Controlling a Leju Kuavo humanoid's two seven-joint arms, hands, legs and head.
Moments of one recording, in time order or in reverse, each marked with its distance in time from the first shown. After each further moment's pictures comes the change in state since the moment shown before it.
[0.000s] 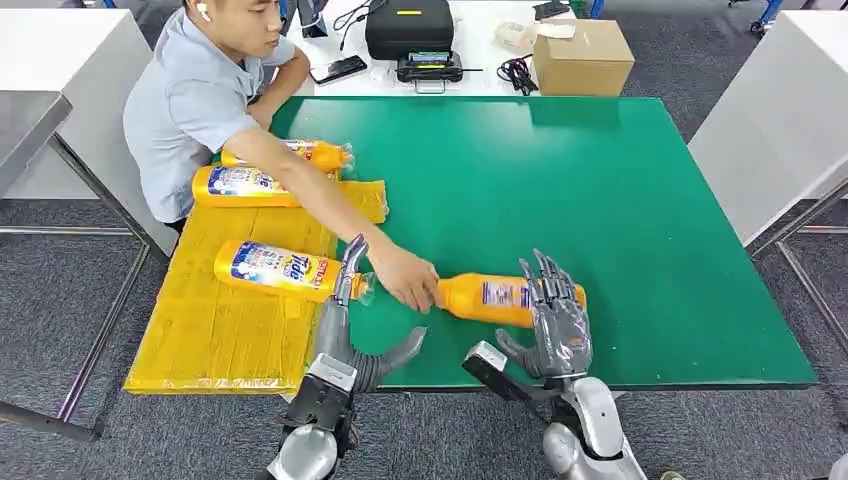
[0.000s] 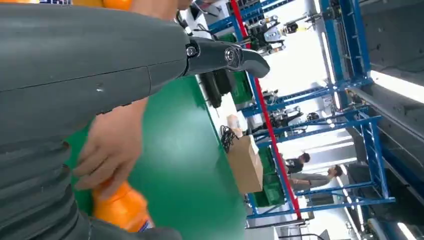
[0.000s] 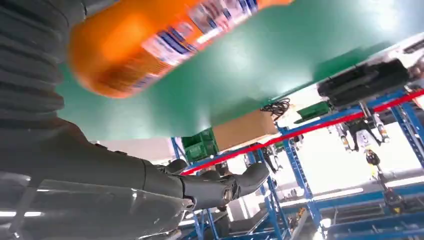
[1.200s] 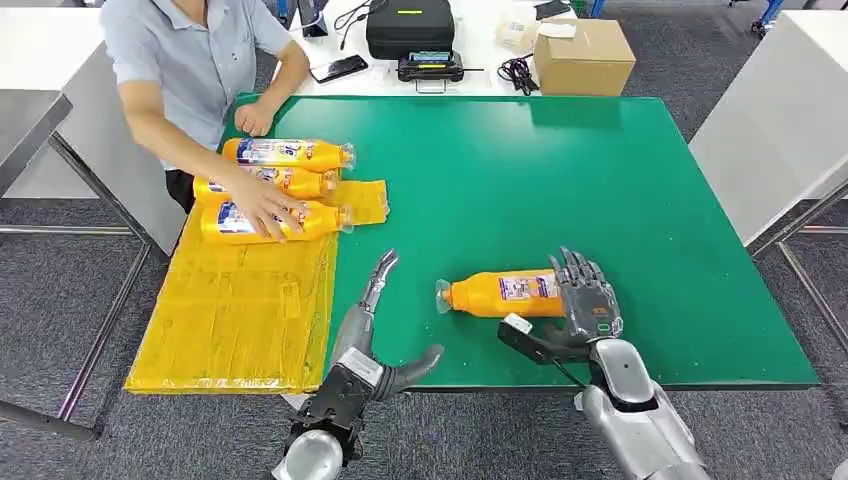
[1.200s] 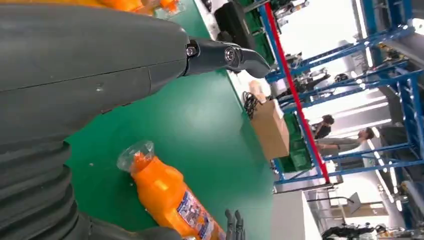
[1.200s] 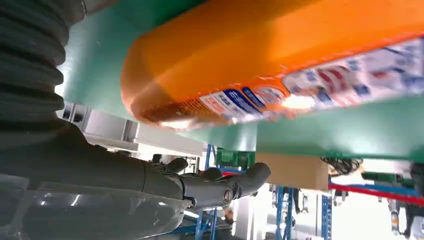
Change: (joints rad) left arm -0.004 0.017 -0.048 0.007 -0.024 -0.086 0.136; right arm -0.185 -0.173 0.036 0.262 0.119 0.195 0.159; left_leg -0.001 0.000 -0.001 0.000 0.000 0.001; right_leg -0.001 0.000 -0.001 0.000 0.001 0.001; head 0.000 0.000
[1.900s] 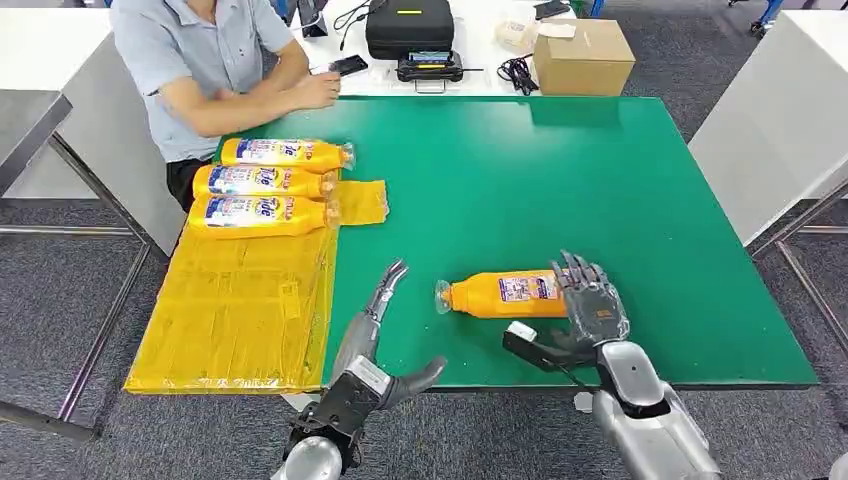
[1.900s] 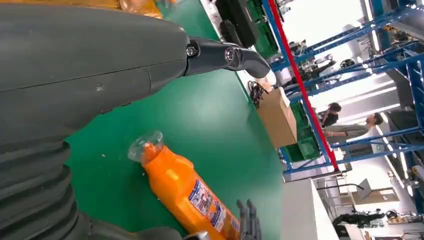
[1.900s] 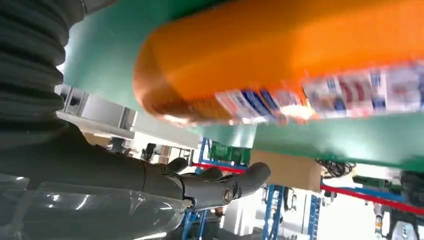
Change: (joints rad) left arm 0.010 0.010 -0.011 -0.002 -0.027 -0.034 0.017; right arm 0.011 -0.044 0.023 -0.086 0.002 0.078 0.011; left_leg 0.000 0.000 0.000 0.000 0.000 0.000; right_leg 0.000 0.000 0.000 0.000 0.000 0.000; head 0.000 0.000
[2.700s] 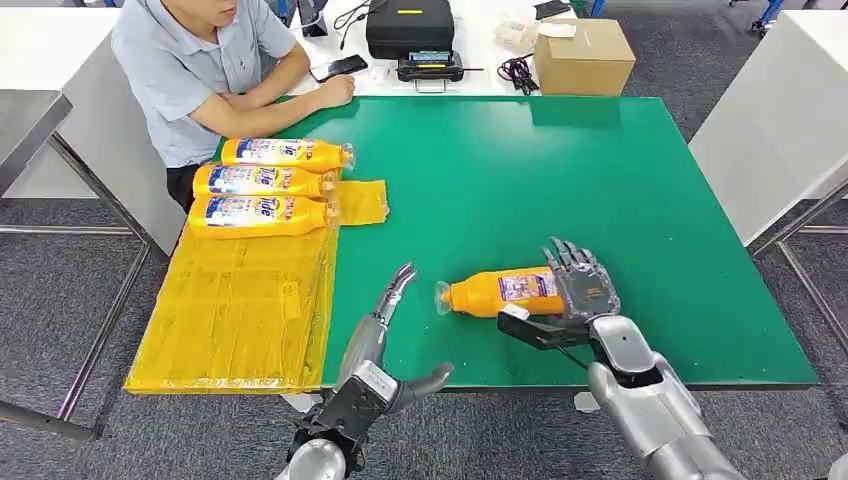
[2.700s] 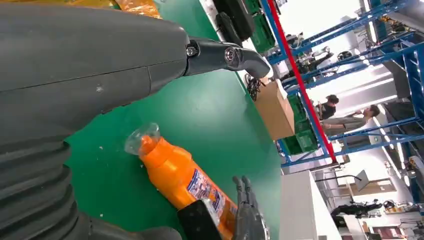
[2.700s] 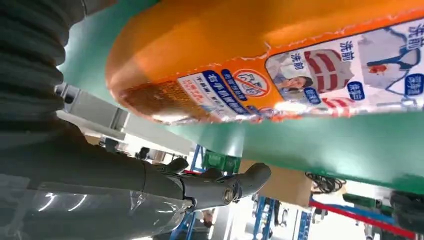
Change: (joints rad) left arm -0.003 0.000 -0.022 0.000 -0.002 -0.006 0.004; right arm -0.120 0.000 0.069 0.115 -0.039 0.085 0.005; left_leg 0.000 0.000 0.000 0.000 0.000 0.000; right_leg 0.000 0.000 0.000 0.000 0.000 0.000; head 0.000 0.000
